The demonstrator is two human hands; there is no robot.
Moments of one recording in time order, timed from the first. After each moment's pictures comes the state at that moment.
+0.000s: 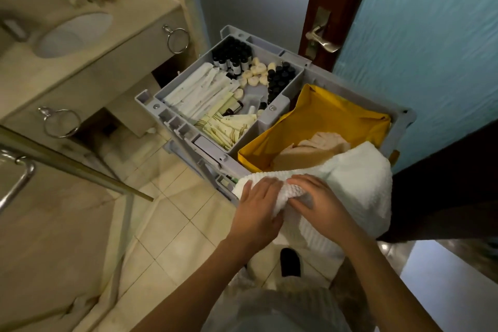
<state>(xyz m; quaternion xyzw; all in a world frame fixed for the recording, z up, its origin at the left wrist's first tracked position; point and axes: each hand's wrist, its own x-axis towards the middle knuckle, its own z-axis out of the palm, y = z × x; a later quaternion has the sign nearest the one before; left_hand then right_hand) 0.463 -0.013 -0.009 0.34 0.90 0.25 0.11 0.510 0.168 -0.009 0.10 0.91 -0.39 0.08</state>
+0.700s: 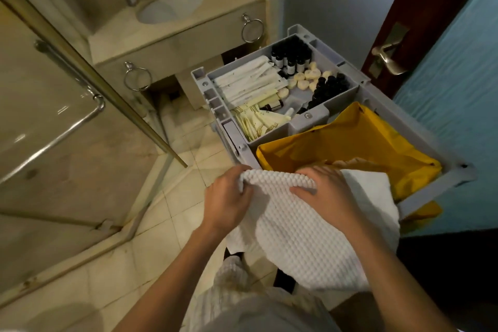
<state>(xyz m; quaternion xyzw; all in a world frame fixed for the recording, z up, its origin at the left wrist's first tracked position) 0.468 -0.006 0.030 -0.04 0.95 0.31 0.01 0.441 0.219 0.005 -0.07 0.95 -0.28 0.11</state>
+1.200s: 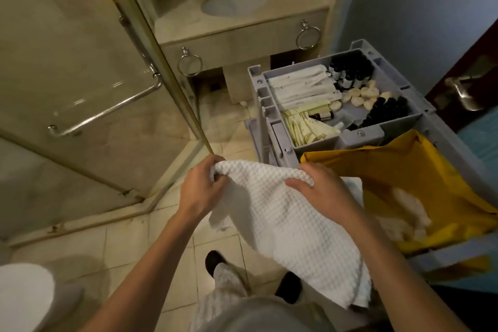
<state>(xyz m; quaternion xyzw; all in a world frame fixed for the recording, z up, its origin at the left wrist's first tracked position) 0.490 -0.124 0.041 -0.21 0.91 0.36 -0.05 0.414 0.127 0.032 -0.18 0.92 -0.31 0.17</state>
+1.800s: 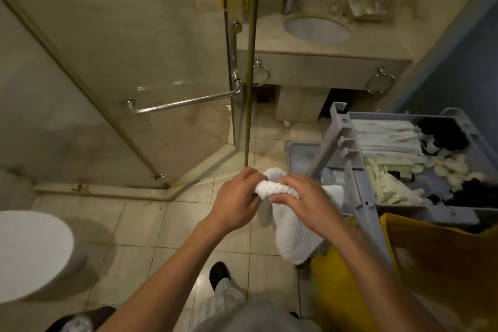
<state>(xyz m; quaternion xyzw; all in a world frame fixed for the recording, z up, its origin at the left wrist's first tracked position) 0.515 -0.258 0.022 -0.10 0.94 0.33 -0.06 0.416 -0.091 0.056 -0.38 0.85 -0.32 0.21</state>
